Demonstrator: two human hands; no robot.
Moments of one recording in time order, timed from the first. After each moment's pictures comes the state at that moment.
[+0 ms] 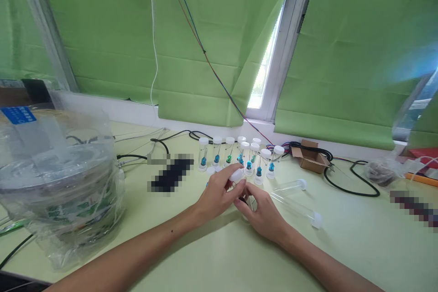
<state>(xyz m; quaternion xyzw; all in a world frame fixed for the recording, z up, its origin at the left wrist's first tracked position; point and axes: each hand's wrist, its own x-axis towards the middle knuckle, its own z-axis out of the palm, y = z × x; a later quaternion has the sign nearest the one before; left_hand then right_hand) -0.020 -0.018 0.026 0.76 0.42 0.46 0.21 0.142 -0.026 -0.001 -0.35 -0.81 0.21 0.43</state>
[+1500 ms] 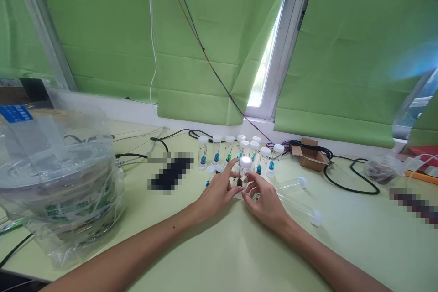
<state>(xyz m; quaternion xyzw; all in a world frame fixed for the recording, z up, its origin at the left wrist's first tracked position) -0.025 0.001 0.007 0.79 0.44 0.36 0.22 0.152 -0.006 -0.012 -0.41 -0.77 0.20 0.44</state>
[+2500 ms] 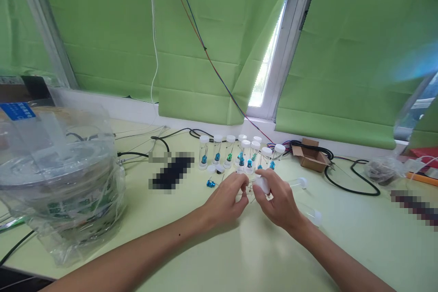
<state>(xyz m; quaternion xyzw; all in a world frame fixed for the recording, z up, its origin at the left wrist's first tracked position) -0.012 -0.016 0.008 0.84 0.37 0.37 0.13 0.166 -0.016 0.013 -0.33 -0.81 -0.07 0.48</state>
